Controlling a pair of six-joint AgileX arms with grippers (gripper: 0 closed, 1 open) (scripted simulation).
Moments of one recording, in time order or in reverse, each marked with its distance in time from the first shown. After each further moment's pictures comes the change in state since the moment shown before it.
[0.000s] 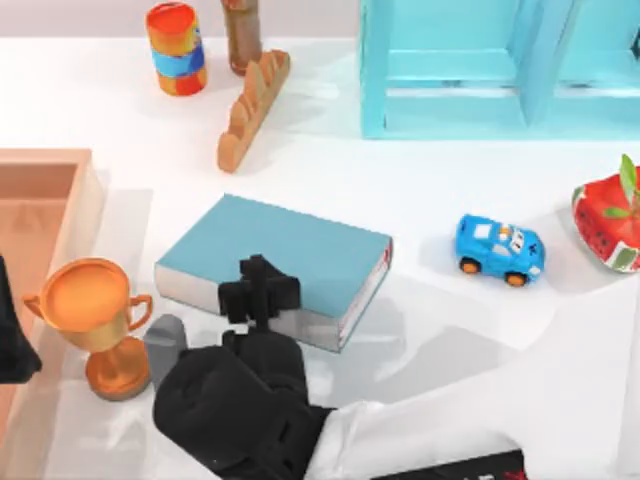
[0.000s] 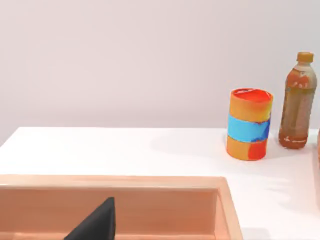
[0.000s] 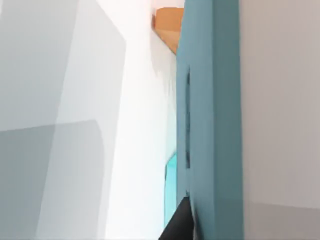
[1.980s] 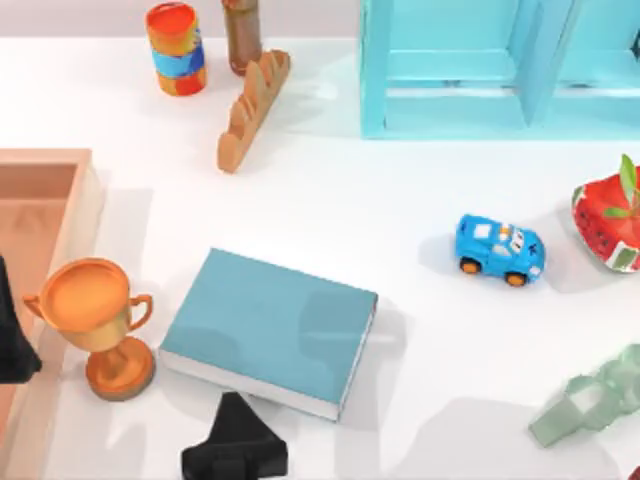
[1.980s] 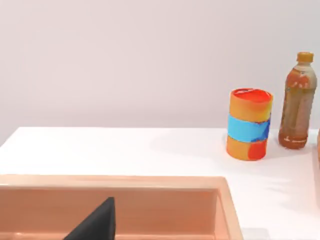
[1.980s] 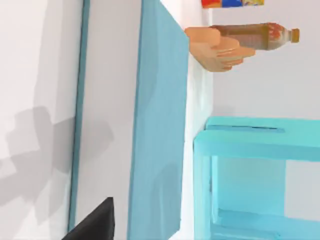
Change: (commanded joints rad) left arm 0.000 0.000 0.000 0.000 0.000 0.000; right arm 0.387 -0.070 0.106 -0.819 0.226 0.750
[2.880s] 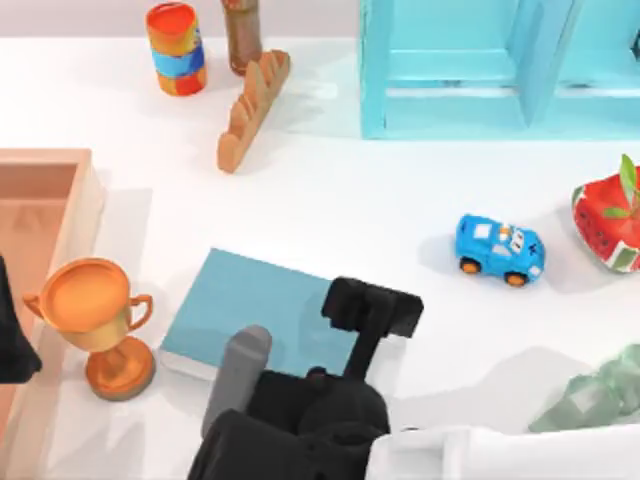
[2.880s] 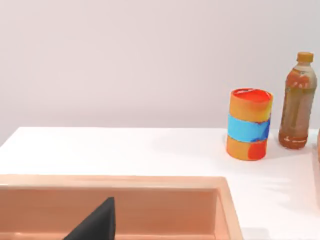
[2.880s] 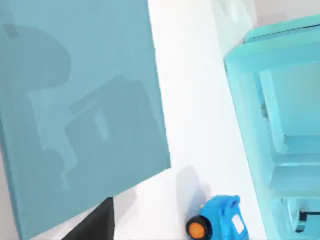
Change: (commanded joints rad) left arm 0.000 0.000 0.000 0.000 0.000 0.000; right arm -0.274 -0.266 -0.156 0.001 -0.222 0.081
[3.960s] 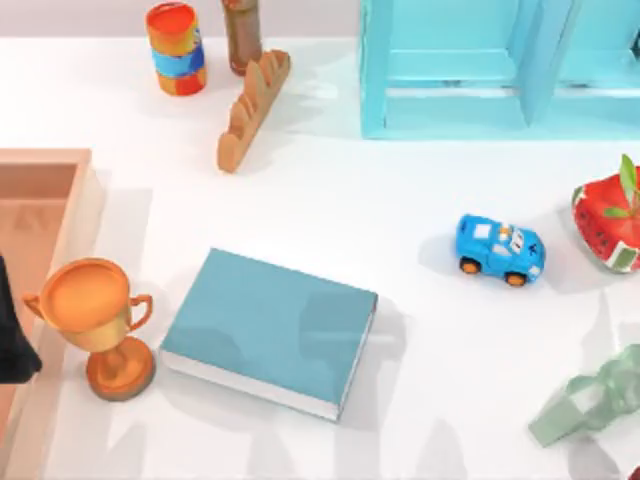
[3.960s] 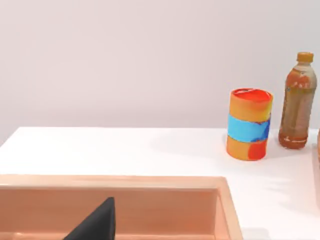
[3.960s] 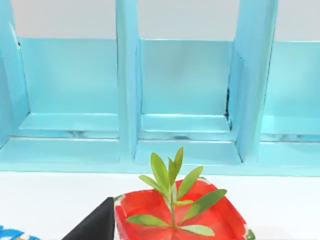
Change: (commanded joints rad) left arm 0.000 0.000 0.000 0.000 0.000 0.000; right arm -1.271 -1.692 -0.963 0.310 -1.001 0.216
